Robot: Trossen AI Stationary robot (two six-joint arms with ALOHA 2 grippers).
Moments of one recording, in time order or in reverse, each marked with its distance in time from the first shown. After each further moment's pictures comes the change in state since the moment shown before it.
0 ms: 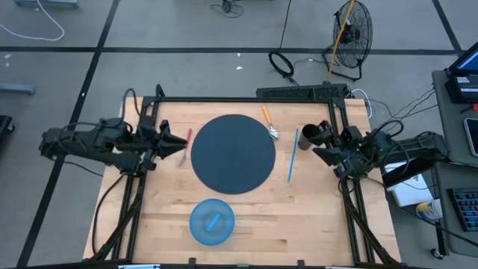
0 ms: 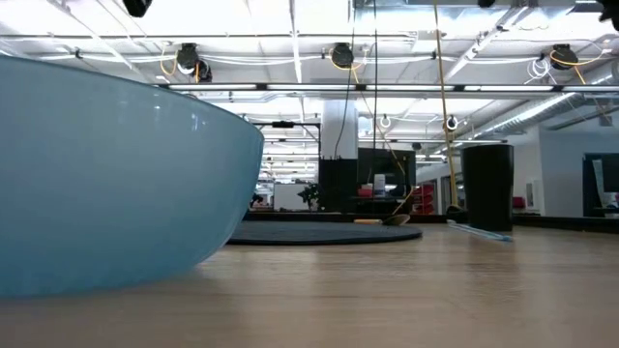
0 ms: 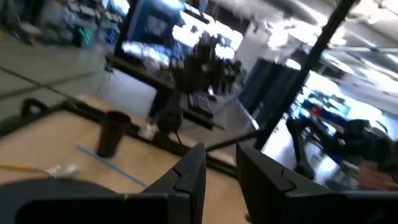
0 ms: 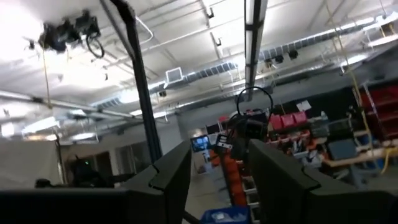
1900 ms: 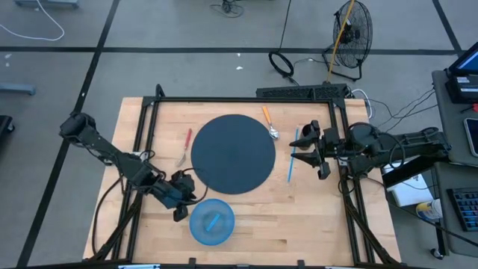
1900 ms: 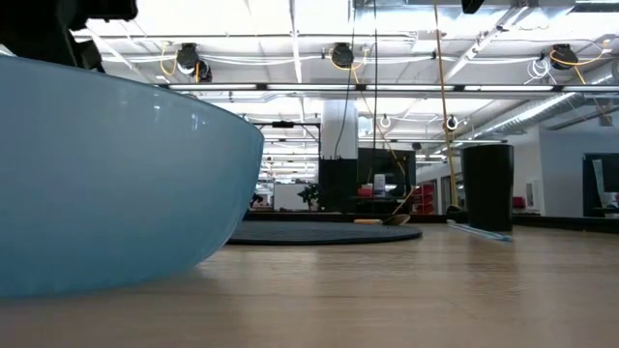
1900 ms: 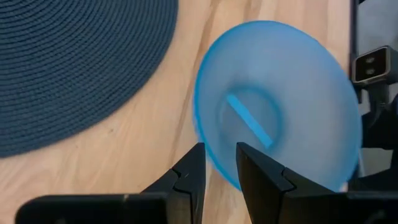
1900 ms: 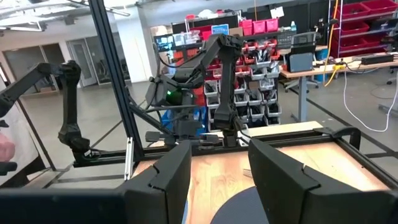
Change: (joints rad) left arm -0.473 0.618 0.041 -0.399 -0.179 -0.357; right arm -0.001 0.126 0.282 -0.637 0.041 -0.092
